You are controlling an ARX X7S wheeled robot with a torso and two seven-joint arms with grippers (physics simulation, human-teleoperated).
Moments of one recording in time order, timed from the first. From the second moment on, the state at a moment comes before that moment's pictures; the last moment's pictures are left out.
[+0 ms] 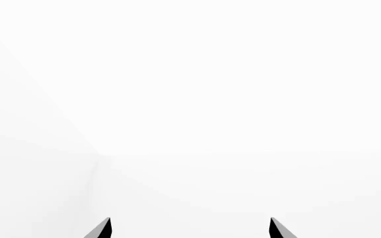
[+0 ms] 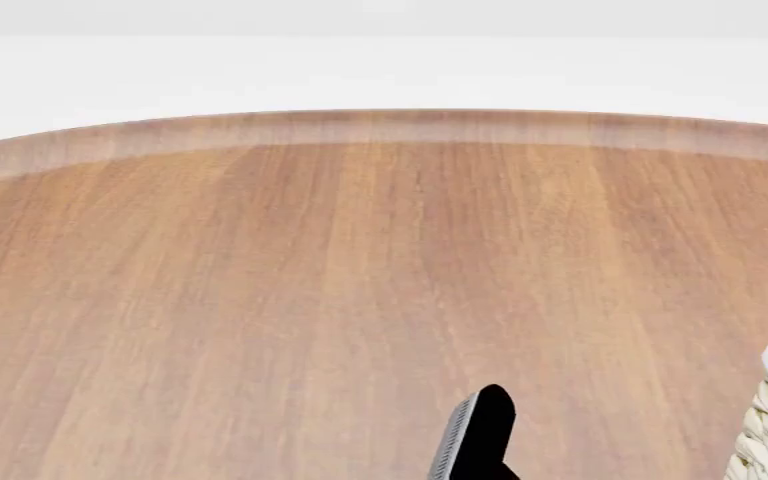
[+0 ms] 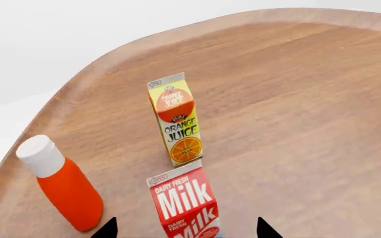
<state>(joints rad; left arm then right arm) -0.62 -0.98 -0.40 0.97 -1.11 -0.44 -0.76 0.42 0.54 -0.36 -0.20 0.49 0.71 -0.95</state>
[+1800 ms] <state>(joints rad) -0.59 -1.00 -0.41 0.96 -1.10 -0.41 -0.76 0.72 0.30 -0.70 0.44 0.32 0.51 -1.17</state>
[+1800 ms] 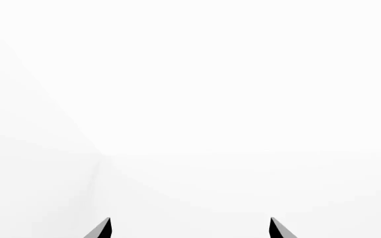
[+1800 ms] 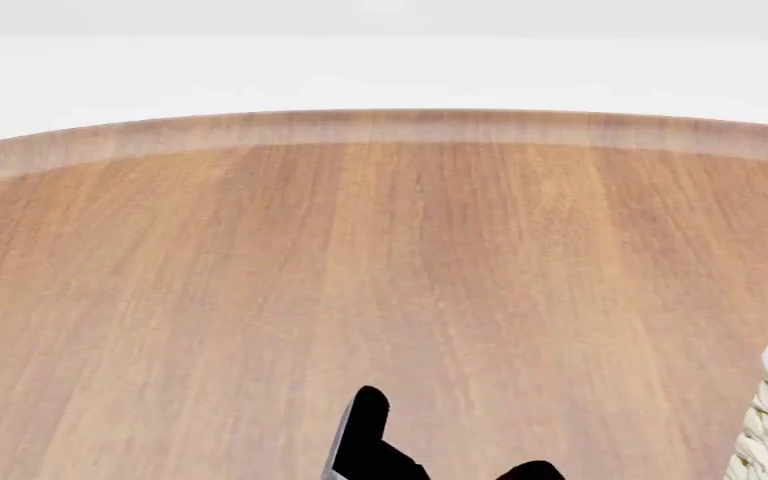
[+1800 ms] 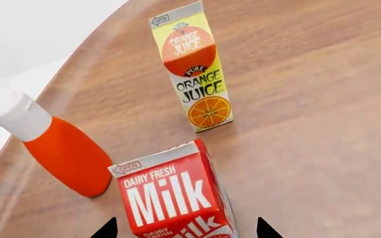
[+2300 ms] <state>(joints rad) -0.57 -1.00 -0.42 0.96 -1.10 -0.40 -0.77 0.77 0.21 -0.76 0.66 0.30 0.39 -1.24</state>
